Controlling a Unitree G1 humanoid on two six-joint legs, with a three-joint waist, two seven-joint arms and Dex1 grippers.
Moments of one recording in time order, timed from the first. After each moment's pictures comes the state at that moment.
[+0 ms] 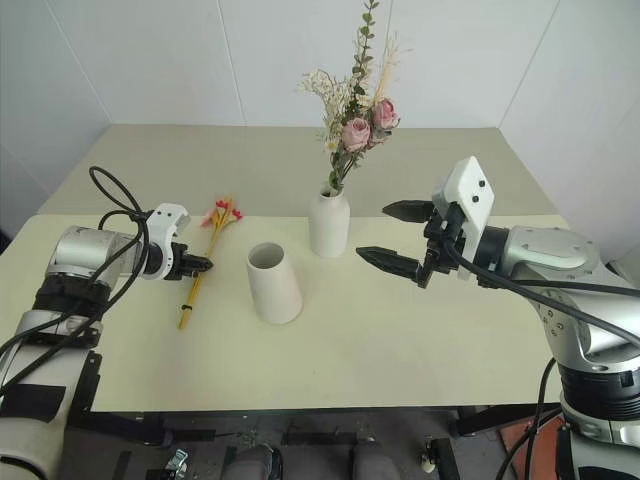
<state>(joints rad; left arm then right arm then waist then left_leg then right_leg) -0.97 0.67 -0.11 0.61 -0.21 1.06 -0.68 -0.55 -0.81 -0.13 -0.41 0.64 0.73 0.84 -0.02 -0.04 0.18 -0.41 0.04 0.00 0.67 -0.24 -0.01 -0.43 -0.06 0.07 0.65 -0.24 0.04</state>
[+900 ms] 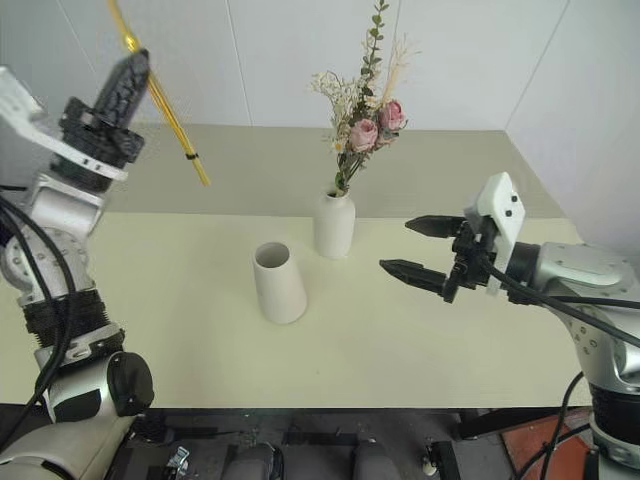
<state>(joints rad) -0.89 0.41 0.55 0.03 -0.91 0.57 -0.76 -0.40 -0.90 -0.25 -0.42 0.72 0.73 0.91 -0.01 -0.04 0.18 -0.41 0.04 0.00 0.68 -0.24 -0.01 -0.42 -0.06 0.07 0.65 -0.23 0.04</state>
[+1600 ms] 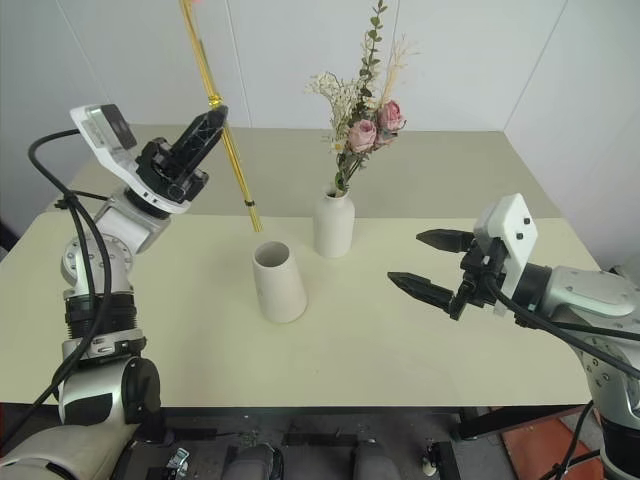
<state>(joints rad) -0.88 0.36 0.36 0.22 -0.97 0.63 -0.95 -0.26 -0.87 -0.33 -0.52 0.73 0.73 0.82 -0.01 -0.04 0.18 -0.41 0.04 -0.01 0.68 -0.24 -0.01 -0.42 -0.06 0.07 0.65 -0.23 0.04</state>
